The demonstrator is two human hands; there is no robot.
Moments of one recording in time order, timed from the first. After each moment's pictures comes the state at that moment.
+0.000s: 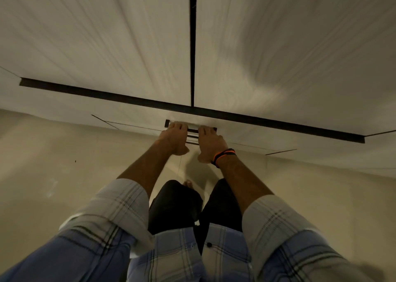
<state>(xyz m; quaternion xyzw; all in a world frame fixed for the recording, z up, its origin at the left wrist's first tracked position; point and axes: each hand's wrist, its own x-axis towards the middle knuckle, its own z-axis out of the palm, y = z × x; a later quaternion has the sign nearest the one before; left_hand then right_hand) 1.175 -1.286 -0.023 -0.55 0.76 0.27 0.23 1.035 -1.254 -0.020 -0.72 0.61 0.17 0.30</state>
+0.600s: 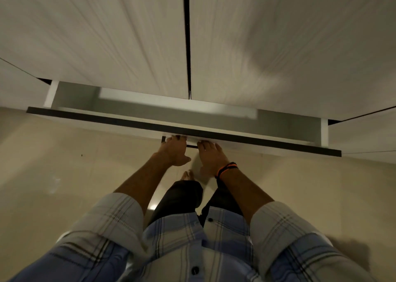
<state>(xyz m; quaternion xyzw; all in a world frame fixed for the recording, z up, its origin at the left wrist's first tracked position) 1.181 -1.216 0.027 -0.55 0.73 0.33 0.24 1.031 -1.174 0.012 -0.74 0.57 0.20 0.31</state>
